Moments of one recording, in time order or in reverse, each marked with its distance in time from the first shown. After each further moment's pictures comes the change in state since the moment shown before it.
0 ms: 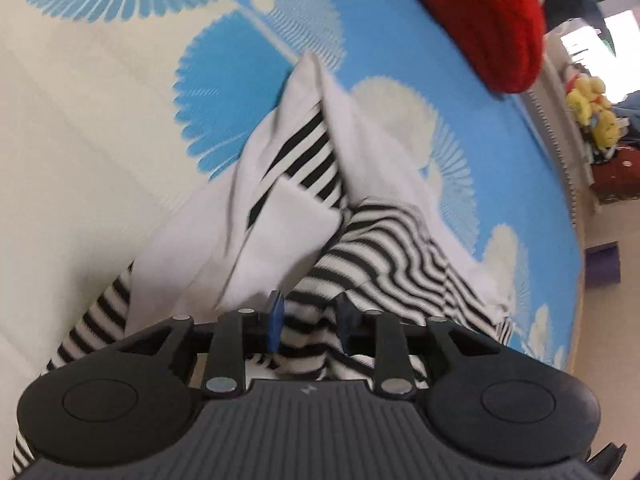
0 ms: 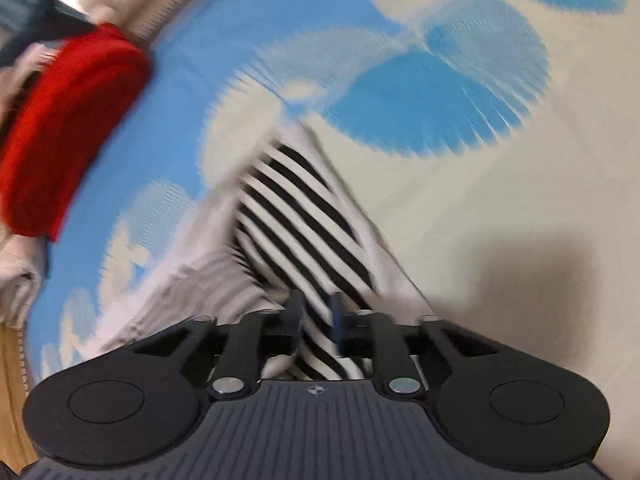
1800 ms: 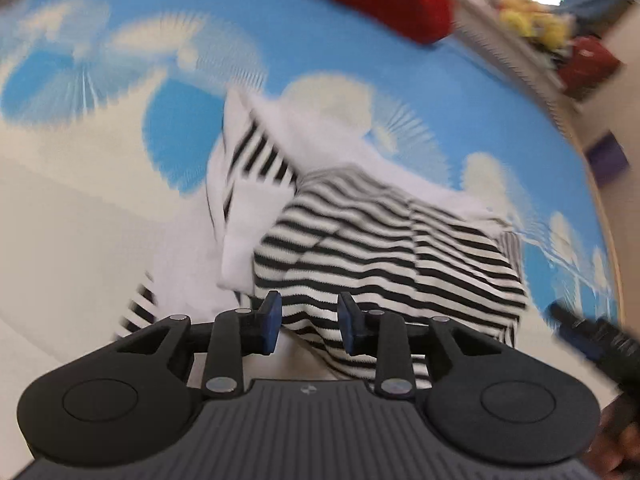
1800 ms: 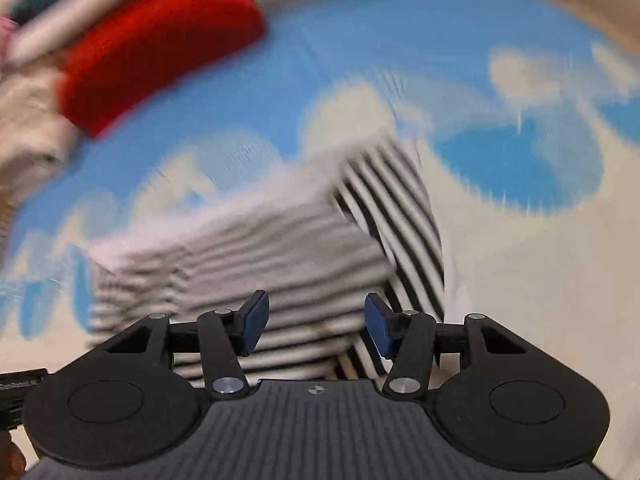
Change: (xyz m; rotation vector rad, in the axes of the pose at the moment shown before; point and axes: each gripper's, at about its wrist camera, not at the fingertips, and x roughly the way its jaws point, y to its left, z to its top) left arm -0.050 -0.046 -0.067 0.403 -0.108 0.095; right arm -0.069 0.062 -0.068 -0.427 -0.122 0.008
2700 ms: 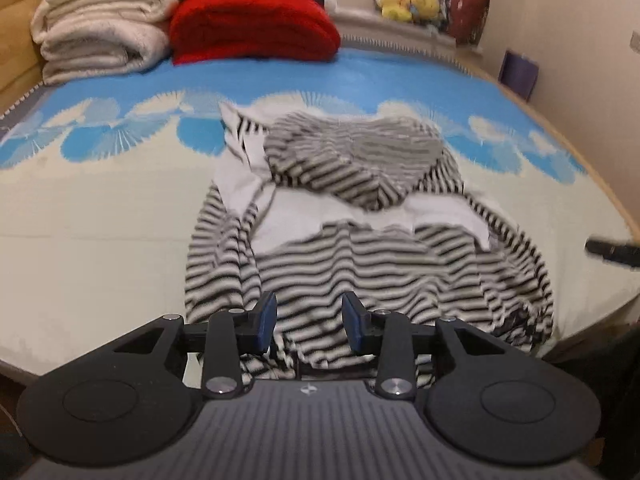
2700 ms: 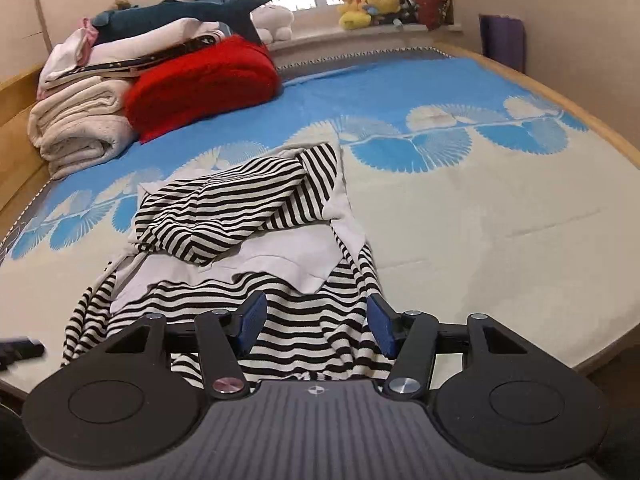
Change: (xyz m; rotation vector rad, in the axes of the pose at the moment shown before) left arm -0.162 0.035 -0.254 0.359 -0.241 -0.015; right arm -0.213 -0.101 -0.213 -0.133 -0.193 -0.018
